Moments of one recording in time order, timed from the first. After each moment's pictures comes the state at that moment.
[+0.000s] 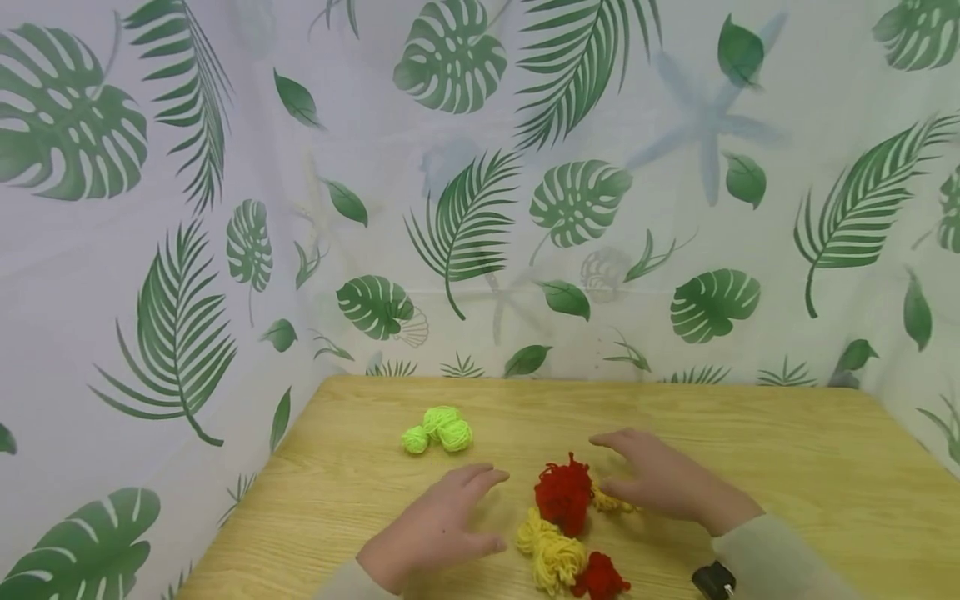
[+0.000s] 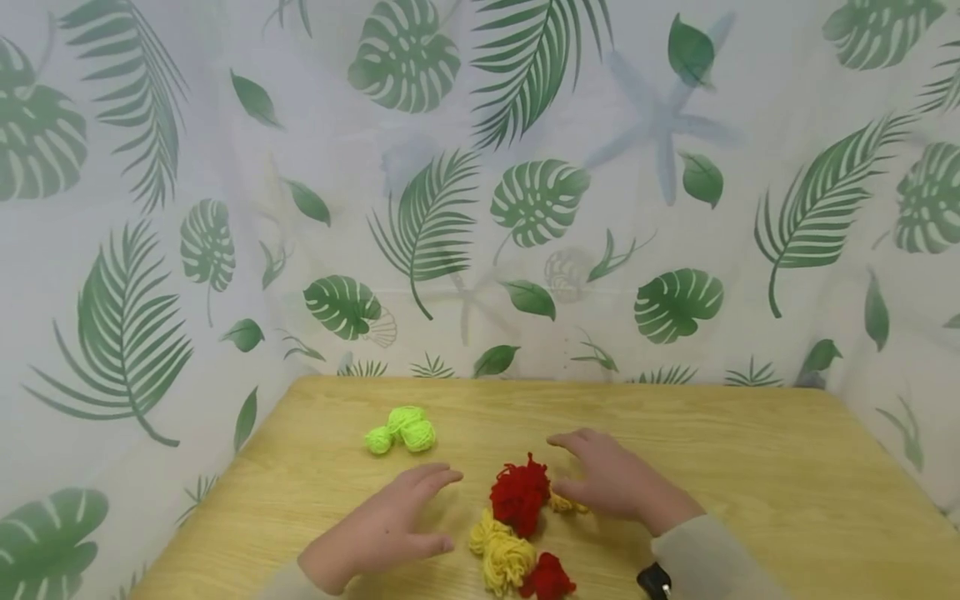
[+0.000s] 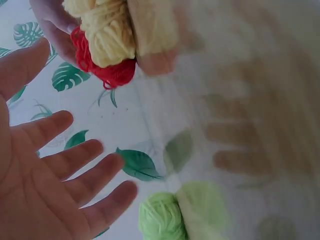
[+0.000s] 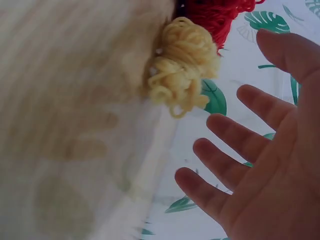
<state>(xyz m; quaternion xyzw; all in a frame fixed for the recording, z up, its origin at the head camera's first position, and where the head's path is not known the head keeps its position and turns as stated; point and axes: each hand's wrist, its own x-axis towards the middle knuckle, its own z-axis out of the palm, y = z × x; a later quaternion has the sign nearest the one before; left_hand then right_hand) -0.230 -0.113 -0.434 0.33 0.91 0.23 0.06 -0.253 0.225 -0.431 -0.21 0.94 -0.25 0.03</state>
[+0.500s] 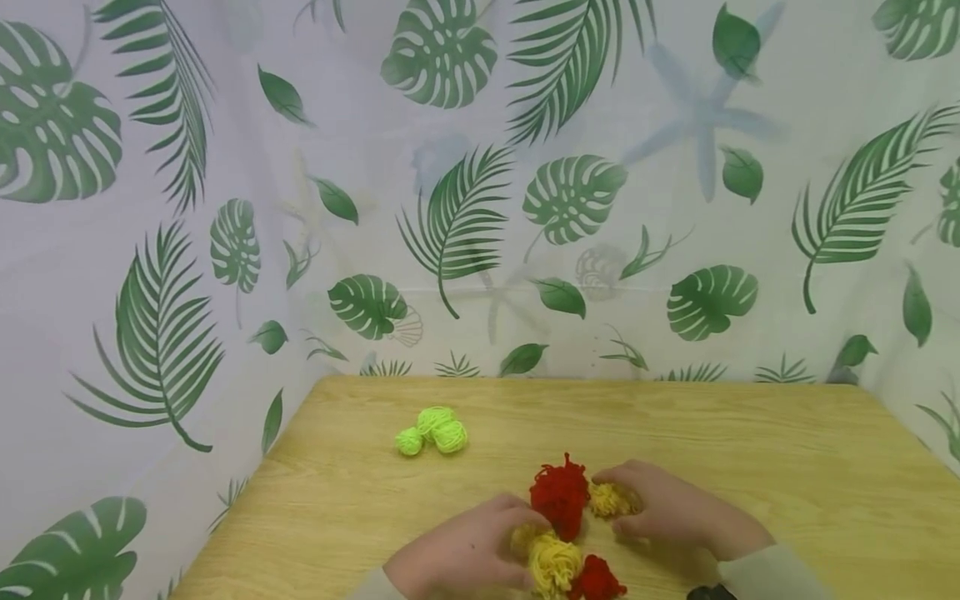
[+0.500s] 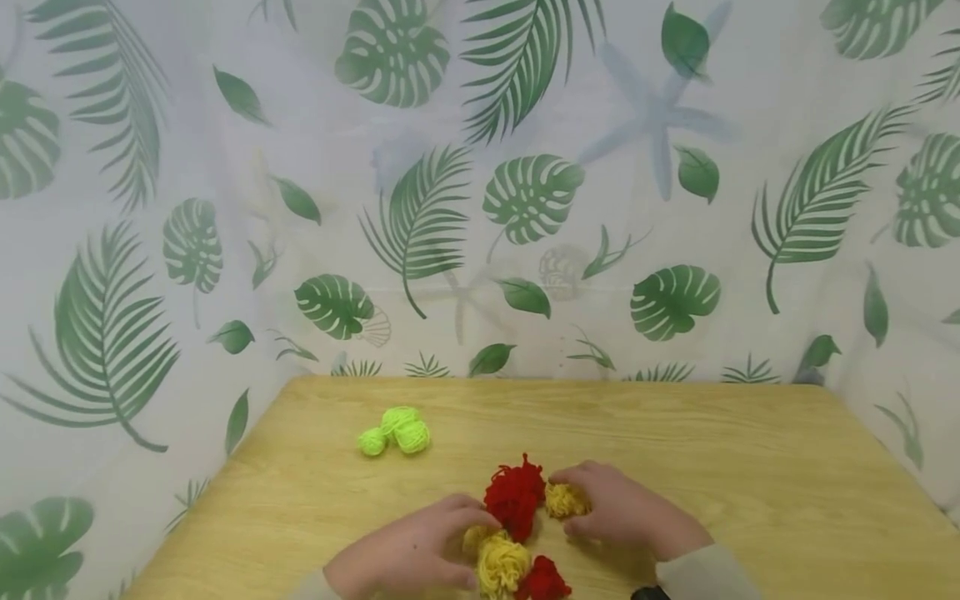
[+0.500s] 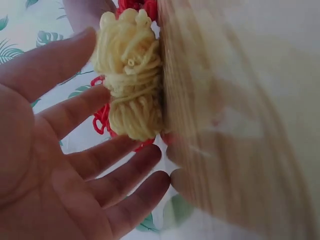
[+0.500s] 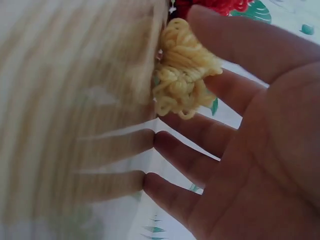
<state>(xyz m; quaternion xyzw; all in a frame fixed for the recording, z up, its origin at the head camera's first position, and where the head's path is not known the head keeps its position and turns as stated) -0.221 -0.077 -0.444 0.35 0.87 0.29 0.19 -0.235 0.234 -0.451 -0.20 0.93 -0.29 0.11</state>
